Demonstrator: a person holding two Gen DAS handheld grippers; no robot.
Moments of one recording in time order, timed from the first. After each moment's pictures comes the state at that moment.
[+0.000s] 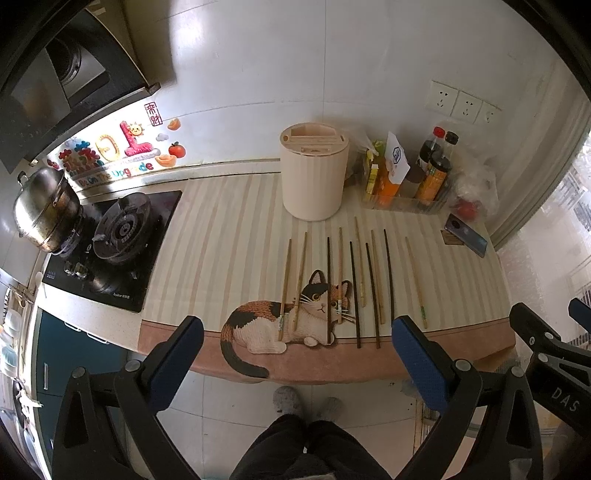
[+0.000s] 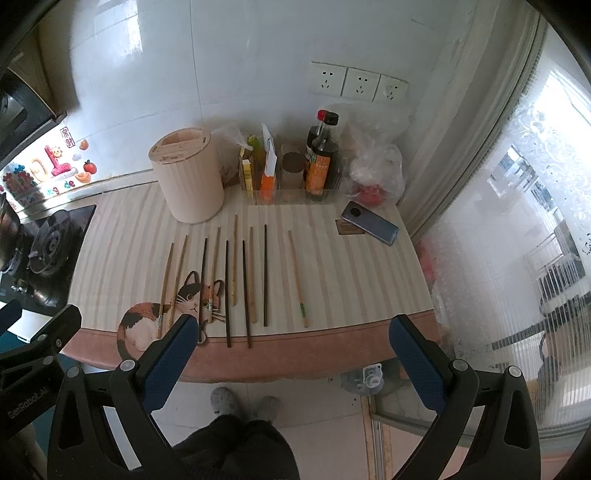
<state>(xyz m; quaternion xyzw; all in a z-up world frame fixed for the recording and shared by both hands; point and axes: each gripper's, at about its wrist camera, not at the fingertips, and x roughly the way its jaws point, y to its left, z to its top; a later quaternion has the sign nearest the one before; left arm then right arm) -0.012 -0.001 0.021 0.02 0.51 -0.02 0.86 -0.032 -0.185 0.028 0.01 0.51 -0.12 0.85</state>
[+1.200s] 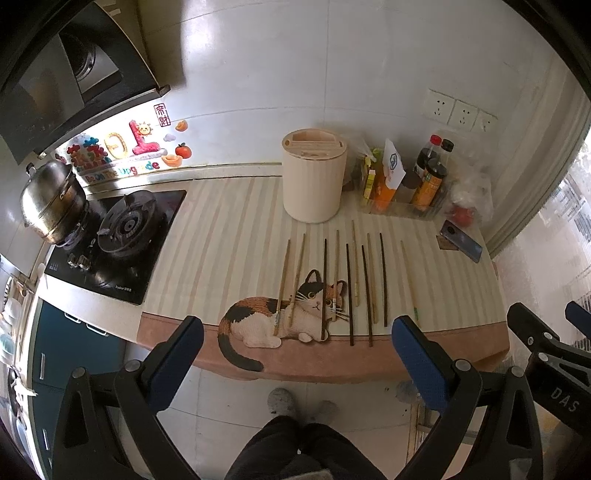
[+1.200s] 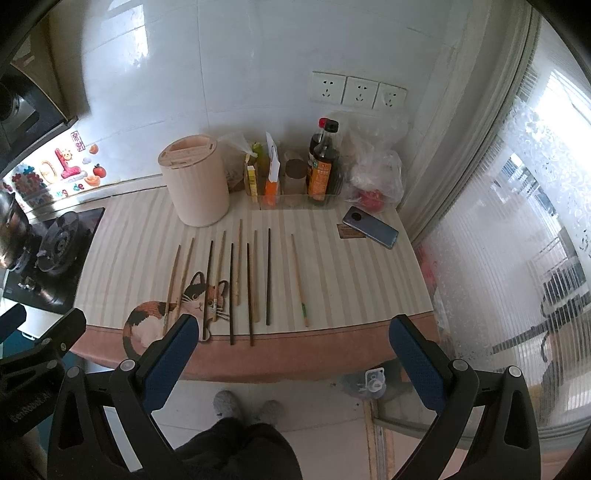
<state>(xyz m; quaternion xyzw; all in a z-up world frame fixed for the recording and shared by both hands) -0.037 -0.004 0.026 0.01 0.49 -0.02 0.87 -0.050 -0.182 0.042 0.01 0.49 -0.11 0.86</state>
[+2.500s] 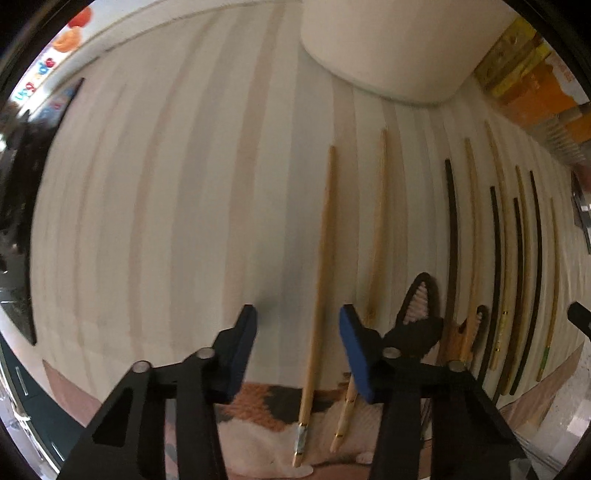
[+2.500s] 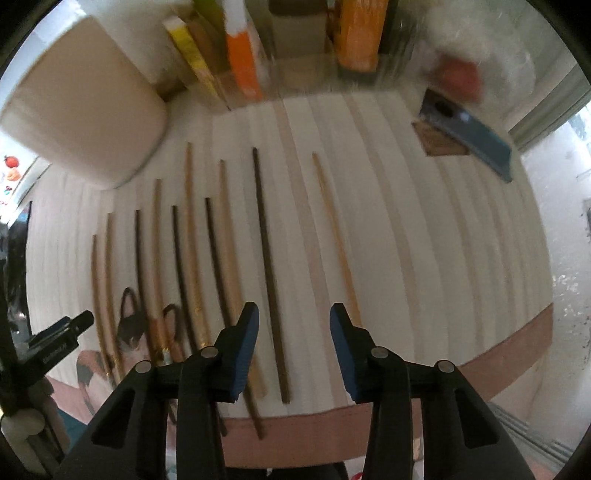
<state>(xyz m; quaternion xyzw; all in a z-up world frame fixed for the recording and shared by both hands) 0.175 0.045 -0.305 0.01 0.69 -0.02 0.72 0.163 -0.240 -0.259 0.12 0.66 -0.11 0.73</state>
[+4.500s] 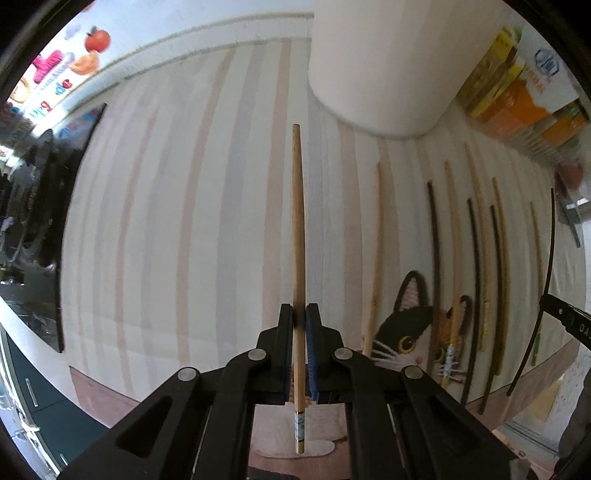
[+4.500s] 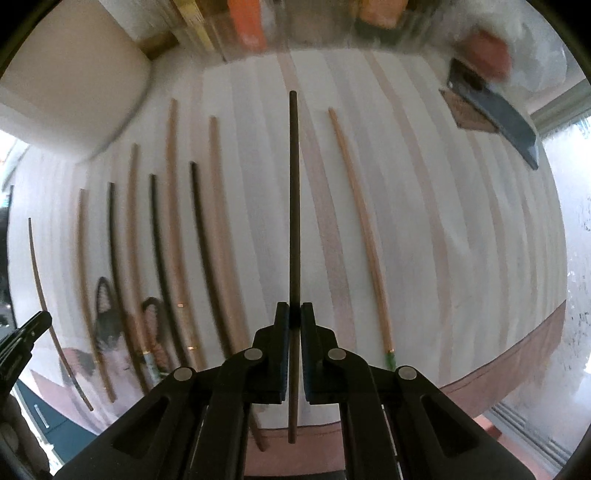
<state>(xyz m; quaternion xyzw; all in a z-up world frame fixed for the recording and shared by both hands) 0.115 0.102 -0.167 0.02 0.66 -0.02 0.75 0.153 -0.193 -0.294 0.11 0.69 -0.10 0.71</state>
